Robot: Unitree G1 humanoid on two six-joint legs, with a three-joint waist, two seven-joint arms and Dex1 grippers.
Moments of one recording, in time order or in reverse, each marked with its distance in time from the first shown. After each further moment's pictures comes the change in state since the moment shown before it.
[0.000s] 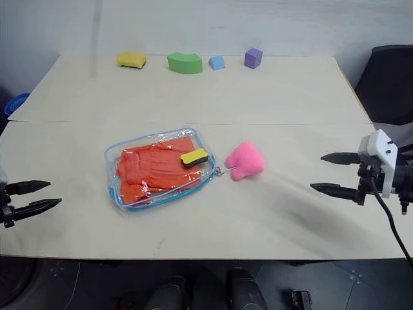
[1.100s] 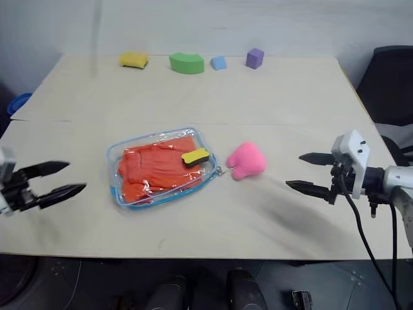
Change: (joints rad) left arm -0.236 -0.118 -0.074 -0.234 -0.223 0.311 0.147; right arm 0.046 0.118 -0.009 -0.349 0.123 0.257 -0.240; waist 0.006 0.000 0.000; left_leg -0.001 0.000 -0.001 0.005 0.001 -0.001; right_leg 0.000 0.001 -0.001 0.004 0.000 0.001
